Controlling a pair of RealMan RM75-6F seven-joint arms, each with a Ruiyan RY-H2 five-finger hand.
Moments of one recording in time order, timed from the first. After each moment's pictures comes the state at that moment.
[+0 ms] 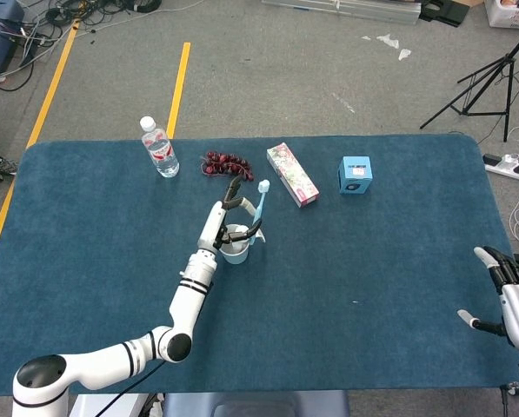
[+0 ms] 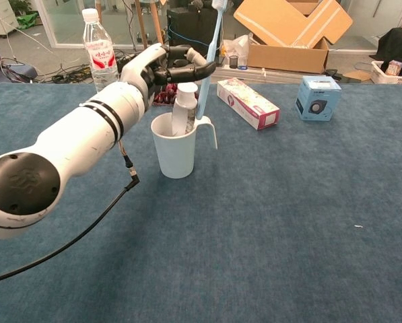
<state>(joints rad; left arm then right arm) -0.90 -1.98 -0.53 -1.15 1.07 0.99 -0.51 0.03 -1.00 0.06 -1.73 -1.43 1.45 0.03</state>
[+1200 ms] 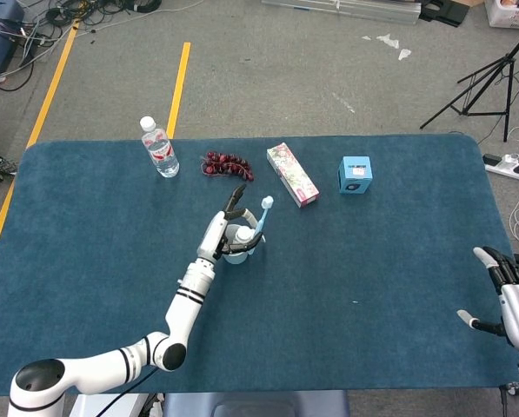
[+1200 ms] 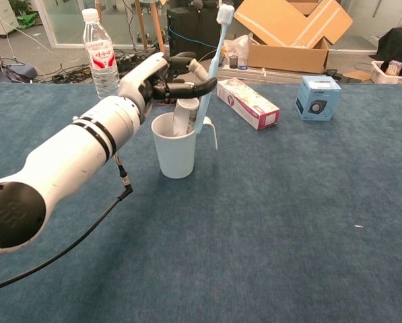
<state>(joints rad) -0.86 -1.98 -0.45 -1.14 1.18 1.03 -0.54 0.03 -1.00 0.07 -1.73 -1.43 1.45 0.02</state>
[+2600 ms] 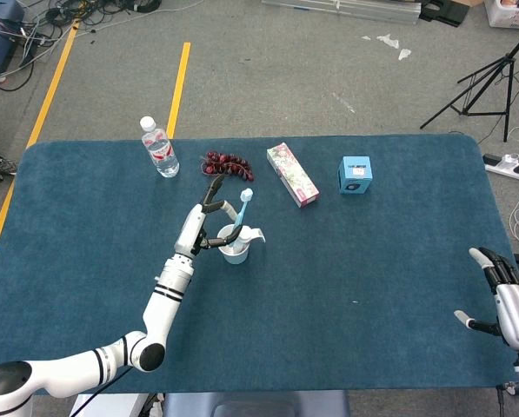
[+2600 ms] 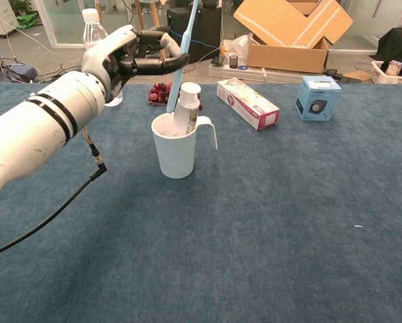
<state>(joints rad) -0.79 -1.84 -0.44 -1.29 1.19 1.07 -0.49 0.04 -1.01 0.06 -1.74 -1.42 1.44 0.00</state>
